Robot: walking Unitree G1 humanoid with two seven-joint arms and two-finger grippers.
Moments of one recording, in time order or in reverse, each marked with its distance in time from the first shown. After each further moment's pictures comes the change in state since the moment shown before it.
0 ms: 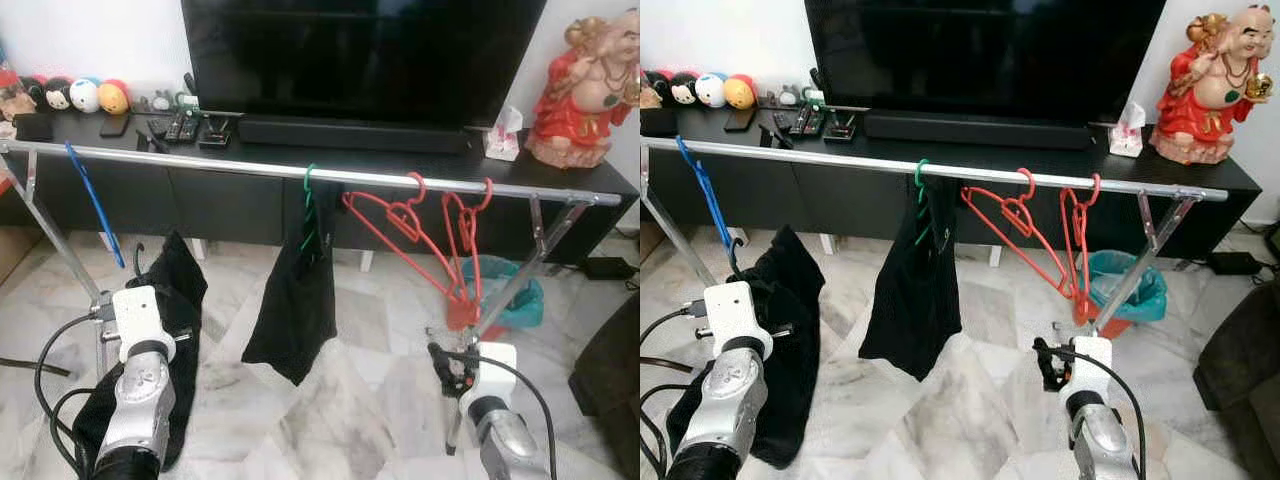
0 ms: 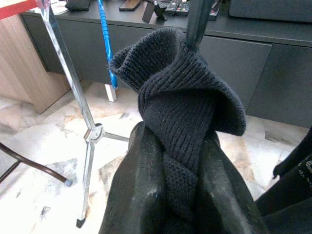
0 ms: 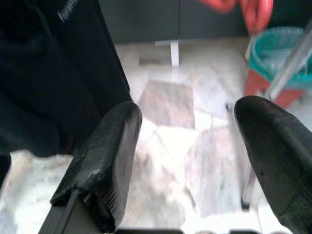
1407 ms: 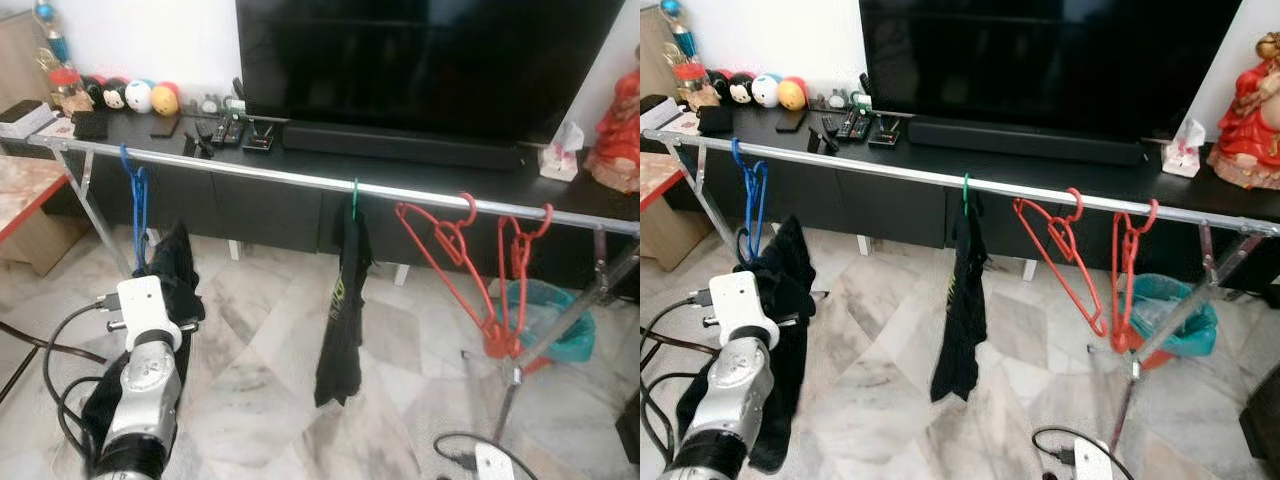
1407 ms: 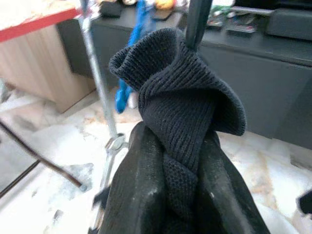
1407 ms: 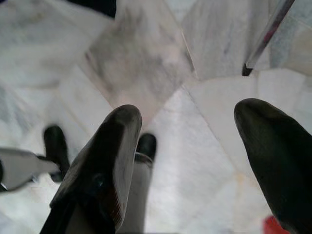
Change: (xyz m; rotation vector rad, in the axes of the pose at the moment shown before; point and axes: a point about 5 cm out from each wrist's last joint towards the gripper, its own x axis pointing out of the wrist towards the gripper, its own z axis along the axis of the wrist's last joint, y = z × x) left arm 0.009 -0.015 0.013 -0.028 -0.041 -0.040; right arm -0.070 -0.020 -0.111 0.020 0.589 -0.117
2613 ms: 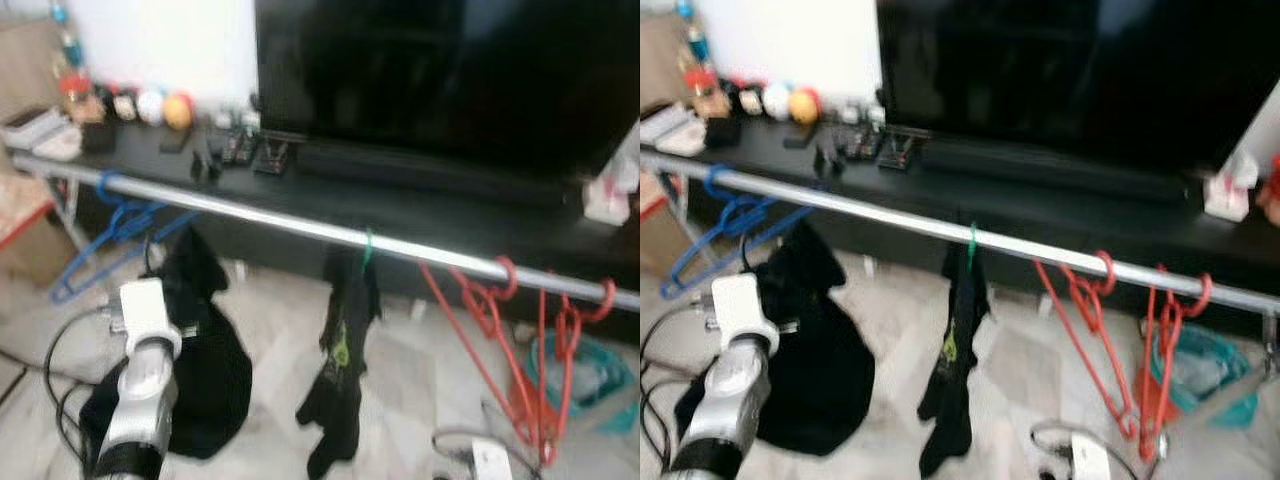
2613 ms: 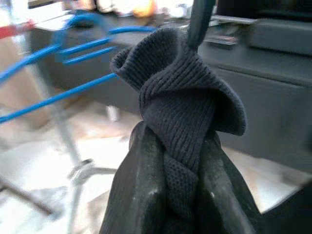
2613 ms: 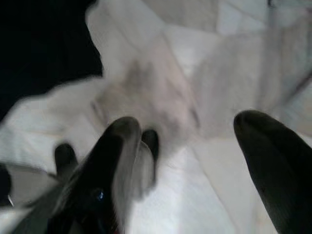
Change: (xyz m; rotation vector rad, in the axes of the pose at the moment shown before) left arm -0.010 -0.013 -0.011 -0.005 0.022 -0.104; right arm -0.001 -0.006 -0.002 0.002 0.035 0.016
